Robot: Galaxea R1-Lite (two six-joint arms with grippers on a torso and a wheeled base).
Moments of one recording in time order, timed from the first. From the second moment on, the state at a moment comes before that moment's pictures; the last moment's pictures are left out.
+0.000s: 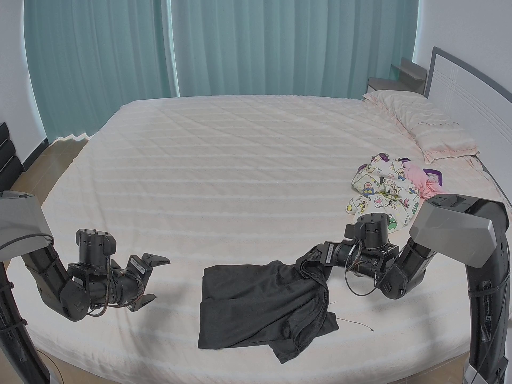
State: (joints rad) left arm -0.13 2.02 -0.41 -0.92 -0.26 -1.18; right arm 0.39 2.42 -0.92 -1.06 0.06 0.40
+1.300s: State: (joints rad) left arm -0.13 2.03 -0.41 -0.93 -0.26 -1.18; right arm 0.42 2.41 -0.89 -1.04 0.12 0.54
